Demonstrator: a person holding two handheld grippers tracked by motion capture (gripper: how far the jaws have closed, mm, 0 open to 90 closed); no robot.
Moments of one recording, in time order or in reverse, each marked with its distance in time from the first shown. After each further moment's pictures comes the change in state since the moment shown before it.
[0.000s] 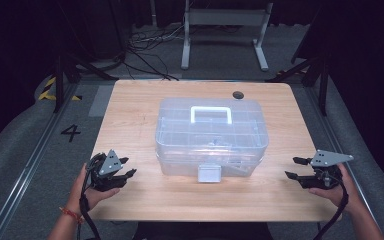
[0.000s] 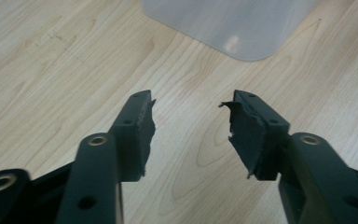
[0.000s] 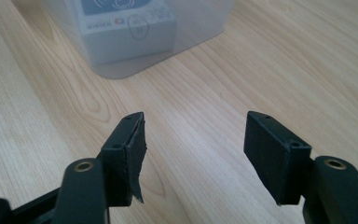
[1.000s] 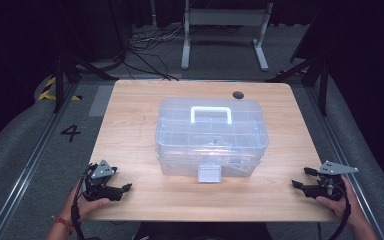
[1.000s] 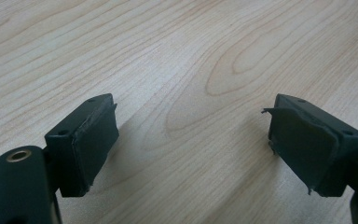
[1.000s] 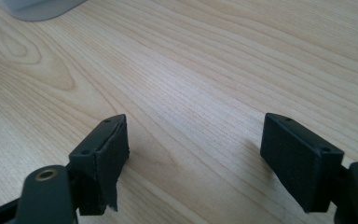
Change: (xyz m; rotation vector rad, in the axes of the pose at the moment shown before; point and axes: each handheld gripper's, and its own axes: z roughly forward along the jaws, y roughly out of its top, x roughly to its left) left arm 0.009 -0.057 0.026 0.028 -0.083 -0.224; right arm -0.009 -0.064 0.011 0.023 -0.085 0.237
